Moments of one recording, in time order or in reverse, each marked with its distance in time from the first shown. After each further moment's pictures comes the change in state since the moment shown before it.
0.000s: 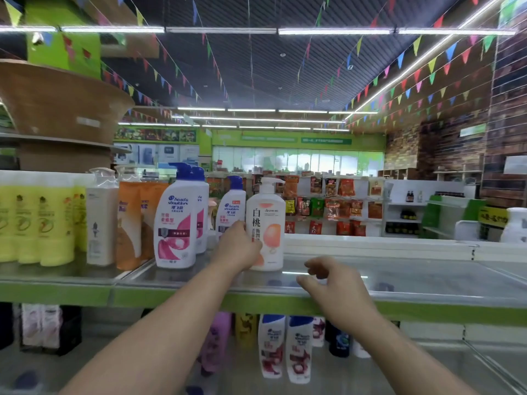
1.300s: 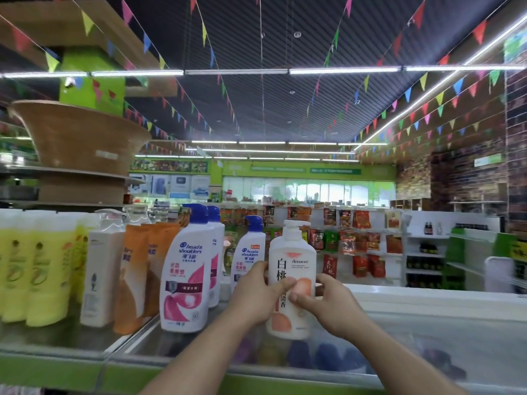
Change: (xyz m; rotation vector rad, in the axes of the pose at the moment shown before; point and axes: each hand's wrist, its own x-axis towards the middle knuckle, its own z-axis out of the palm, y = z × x) left_hand 0.042 -0.013 -0.003 -0.265 -0.069 0.084; right_hand 0.139 -0.005 0.056 0.247 -0.079 -0.004
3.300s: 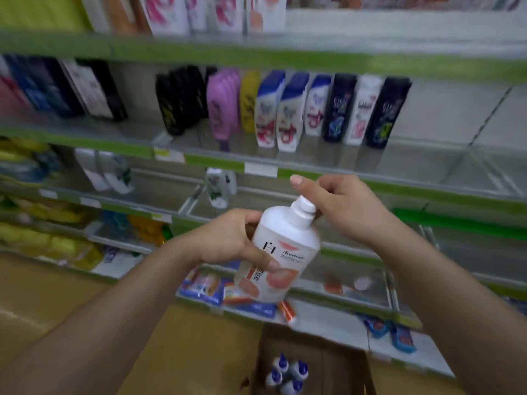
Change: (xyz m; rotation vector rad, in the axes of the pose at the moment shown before) left_hand -0.419 -0.007 0.103 -0.035 -0.694 -0.420; right_hand -0.361 0.109 -0.087 0.016 -0.404 0.173
